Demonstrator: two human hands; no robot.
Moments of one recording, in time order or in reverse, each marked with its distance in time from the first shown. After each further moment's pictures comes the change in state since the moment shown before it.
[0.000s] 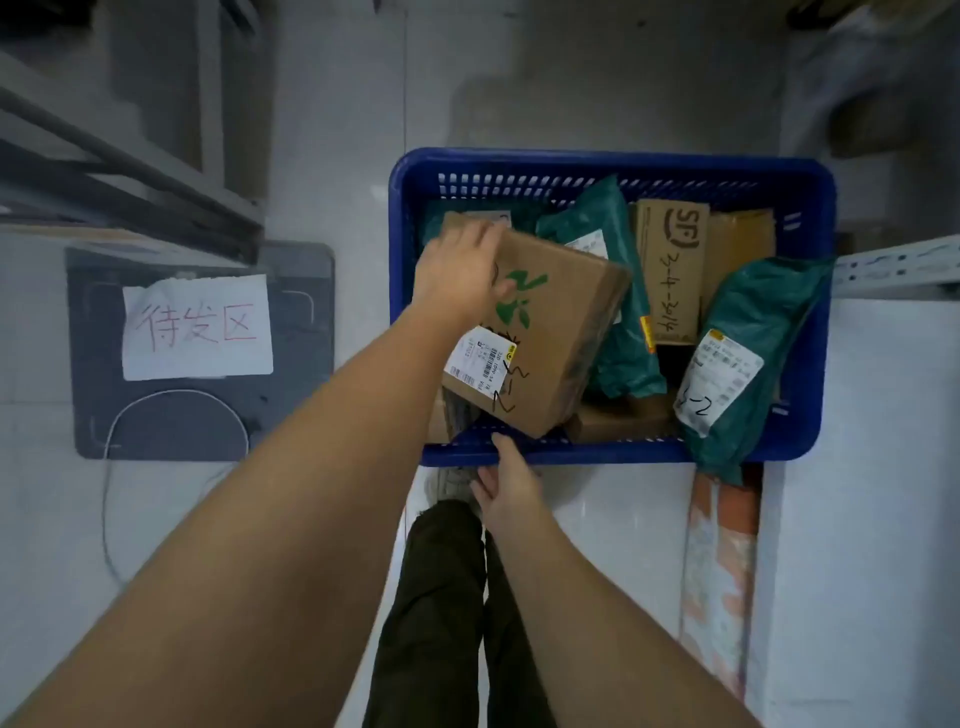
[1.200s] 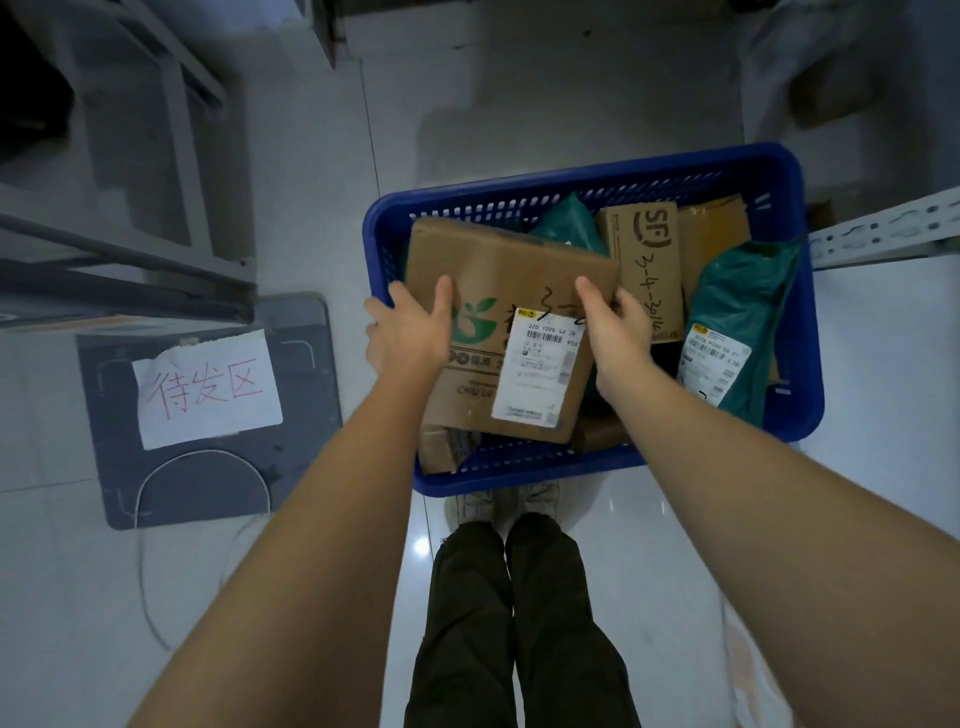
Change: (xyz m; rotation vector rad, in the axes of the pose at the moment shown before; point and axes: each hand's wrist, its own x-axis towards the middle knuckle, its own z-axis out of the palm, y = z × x) left_hand -0.022 -0.001 -0.008 -0.391 -0.001 -0.585; right_hand -0.020 -0.169 0.027 -0.299 -0.130 -0.724
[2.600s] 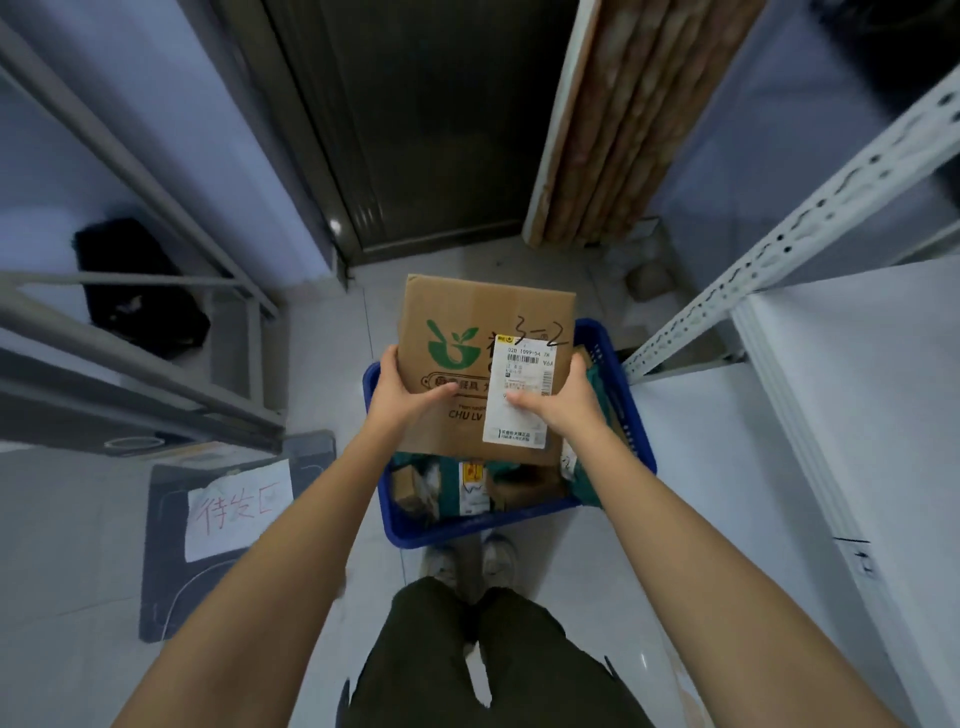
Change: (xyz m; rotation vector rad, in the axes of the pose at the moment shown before) left_hand -0.230 0.097 -0.160 -0.510 -0.127 0.375; right_hand -0.203 -0.134 -0.164 -0.430 -0.104 -0.307
